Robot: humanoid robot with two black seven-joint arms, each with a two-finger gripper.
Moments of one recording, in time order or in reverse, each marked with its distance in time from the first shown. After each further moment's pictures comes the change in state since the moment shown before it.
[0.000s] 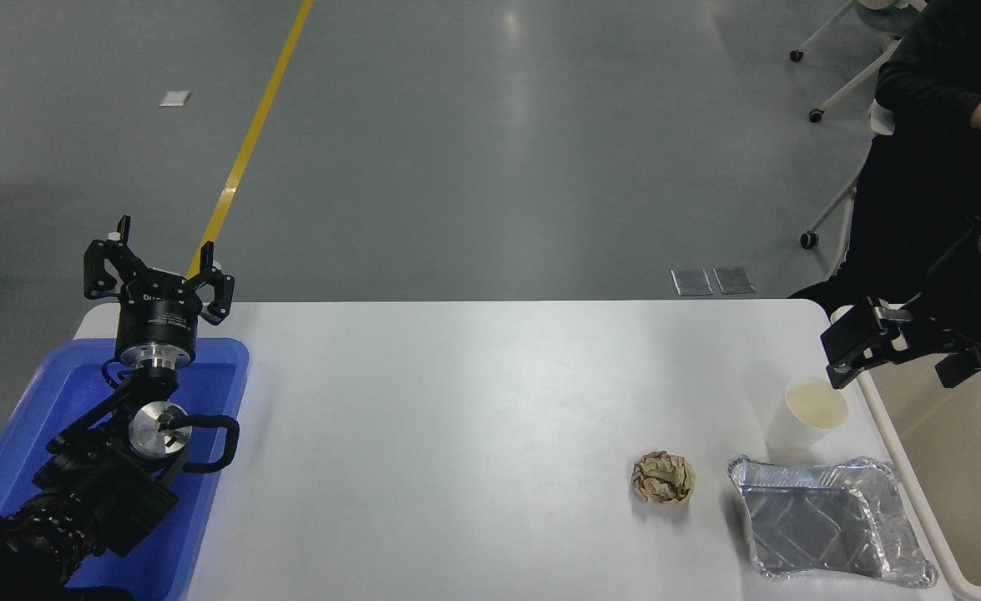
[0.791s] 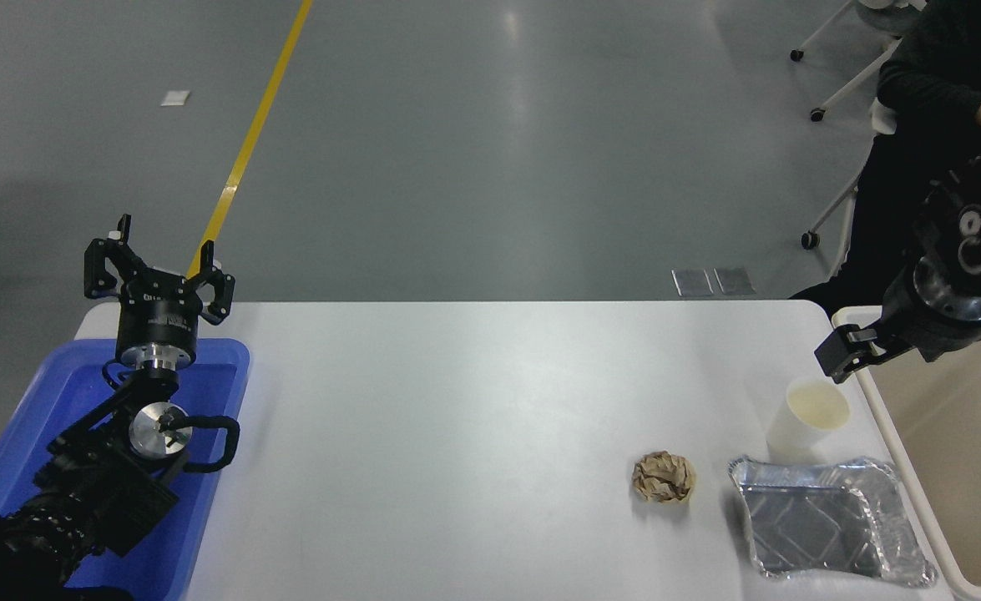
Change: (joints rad) left arm 0.000 0.000 0.001 0.000 0.000 0.000 0.001; right arm -0.675 0.024 0.359 -0.488 -0.407 -0.118 0.004
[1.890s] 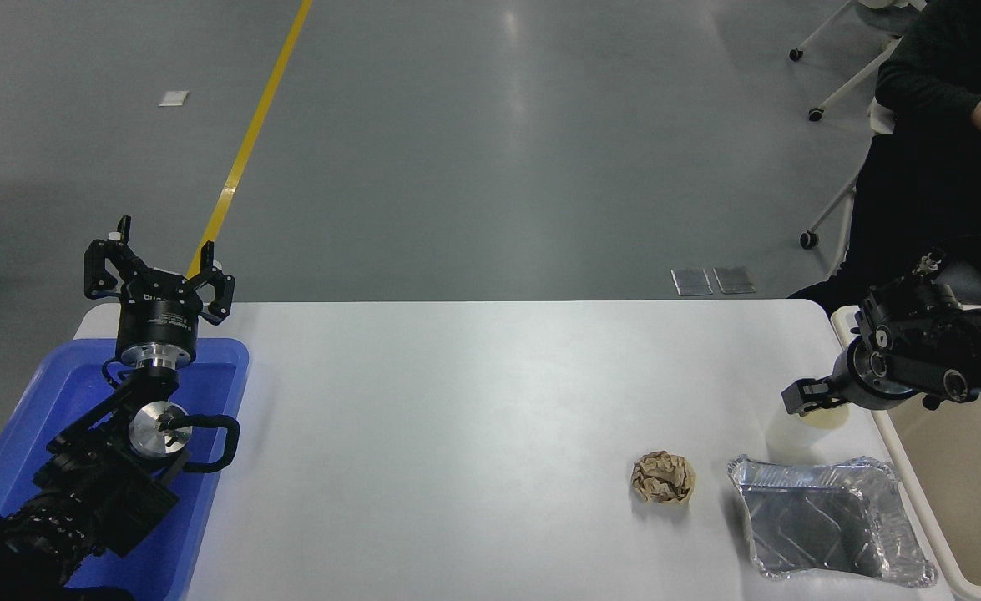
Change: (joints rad) left arm 0.000 0.000 0.000 0.000 0.000 0.000 0.000; right arm -0.409 0.112 0.158 -0.346 -0.049 -0.176 0.004
